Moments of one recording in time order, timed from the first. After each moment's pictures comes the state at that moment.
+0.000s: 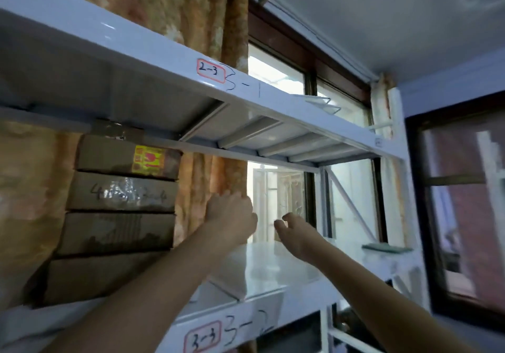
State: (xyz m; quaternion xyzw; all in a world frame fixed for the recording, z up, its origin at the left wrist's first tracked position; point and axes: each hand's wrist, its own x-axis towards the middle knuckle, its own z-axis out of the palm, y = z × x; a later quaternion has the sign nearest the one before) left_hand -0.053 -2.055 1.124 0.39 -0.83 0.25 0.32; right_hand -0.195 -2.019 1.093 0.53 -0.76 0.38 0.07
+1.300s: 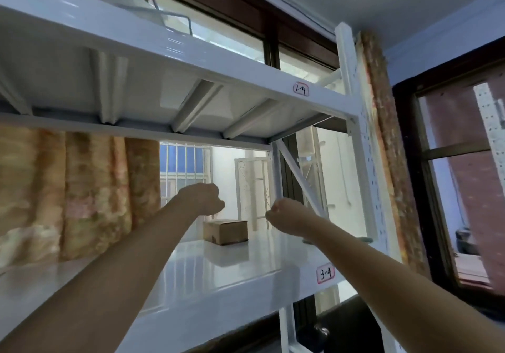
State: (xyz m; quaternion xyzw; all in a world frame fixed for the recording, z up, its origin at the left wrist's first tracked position) left_hand -0.374 -2.178 1.139 0.48 -0.85 0.14 0.18; right_hand -0.533 -2.072 1.090 0.58 -0.74 0.34 0.05
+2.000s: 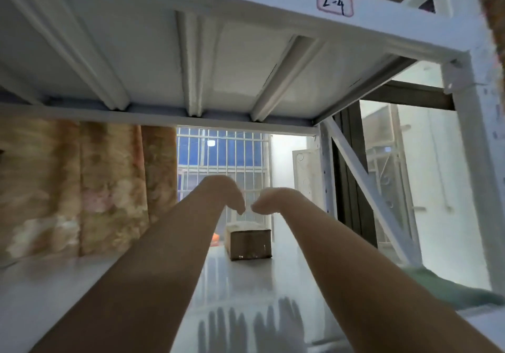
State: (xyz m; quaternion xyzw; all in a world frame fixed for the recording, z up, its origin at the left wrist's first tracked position) left_hand -0.464 -2.281 1.163 0.63 -0.77 0.10 0.04; right_hand -0.573 -2.260 1.139 0.69 -0.71 0.15 0.04
